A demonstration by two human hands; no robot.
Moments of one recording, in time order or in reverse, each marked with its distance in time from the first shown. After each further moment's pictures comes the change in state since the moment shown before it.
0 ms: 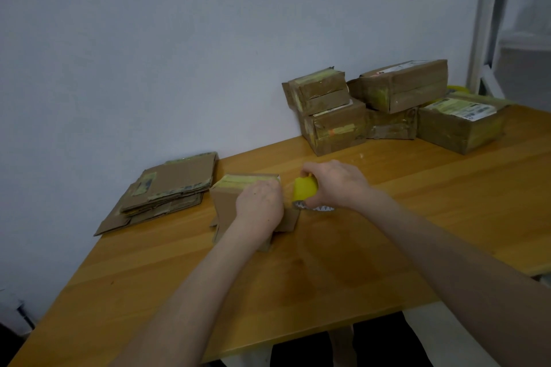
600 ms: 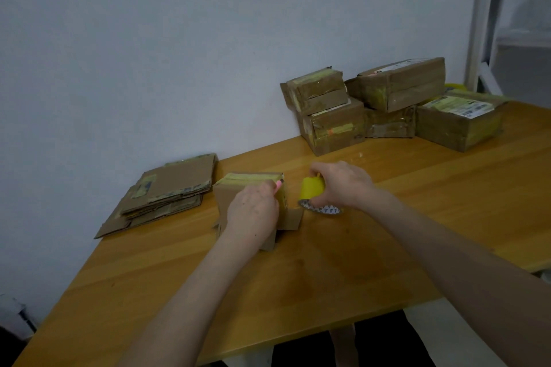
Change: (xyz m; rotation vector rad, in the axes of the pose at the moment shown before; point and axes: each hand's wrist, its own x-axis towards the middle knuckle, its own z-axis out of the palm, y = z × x) left_hand -0.017 -0.005 -0.005 -0.091 0.046 -0.005; right_hand -0.003 0.011 0.005 0.078 -0.012 0.060
